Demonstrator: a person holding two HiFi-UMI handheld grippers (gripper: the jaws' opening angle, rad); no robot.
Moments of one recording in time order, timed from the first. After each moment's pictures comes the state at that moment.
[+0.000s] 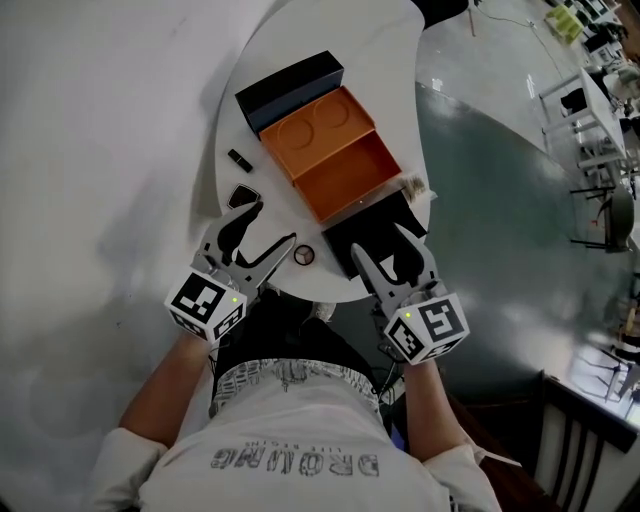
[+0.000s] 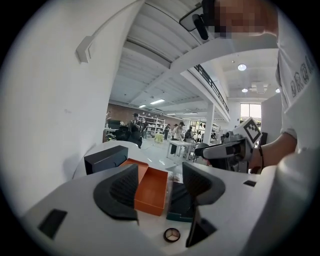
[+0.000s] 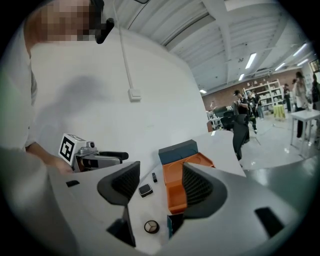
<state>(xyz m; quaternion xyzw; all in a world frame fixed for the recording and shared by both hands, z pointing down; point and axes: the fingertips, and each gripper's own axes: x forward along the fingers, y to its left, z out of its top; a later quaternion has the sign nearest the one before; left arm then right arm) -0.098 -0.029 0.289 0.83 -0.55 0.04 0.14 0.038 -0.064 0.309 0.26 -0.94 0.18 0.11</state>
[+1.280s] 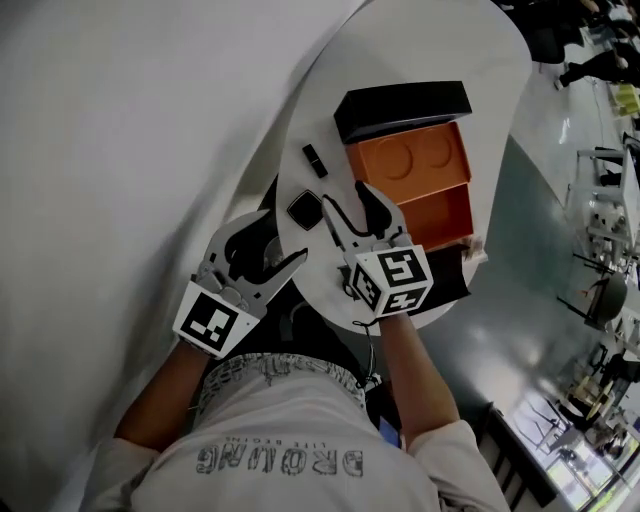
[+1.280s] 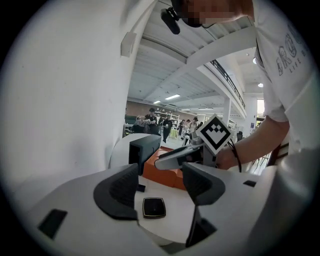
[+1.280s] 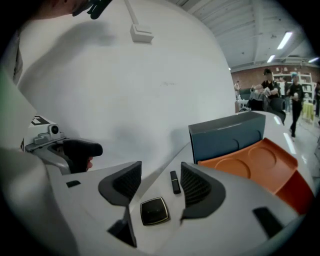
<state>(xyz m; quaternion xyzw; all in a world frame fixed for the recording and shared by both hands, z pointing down) -0.239 -0.018 0.347 0.78 -0.61 0.06 0.14 -0.218 -0.104 0.419 0.15 -0.94 0.17 0.24</state>
